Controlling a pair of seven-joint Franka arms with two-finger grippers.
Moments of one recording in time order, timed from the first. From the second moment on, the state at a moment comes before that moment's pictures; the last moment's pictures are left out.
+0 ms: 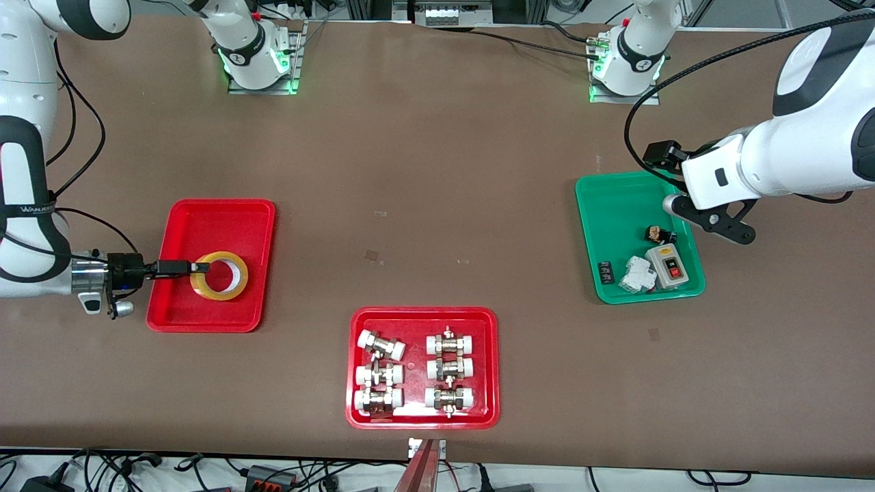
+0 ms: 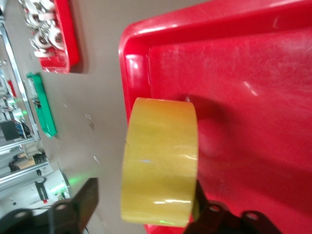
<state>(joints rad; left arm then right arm) 0.45 0.37 -0.79 -1.35 0.08 1.26 0.04 -0.29 0.80 0.01 -1.45 0.69 1.66 -0.60</state>
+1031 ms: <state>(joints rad) 0.14 0.32 -0.32 -1.27 0.09 1.31 0.05 -0.16 0.64 0.03 -1.45 0.27 1.81 -0.57</state>
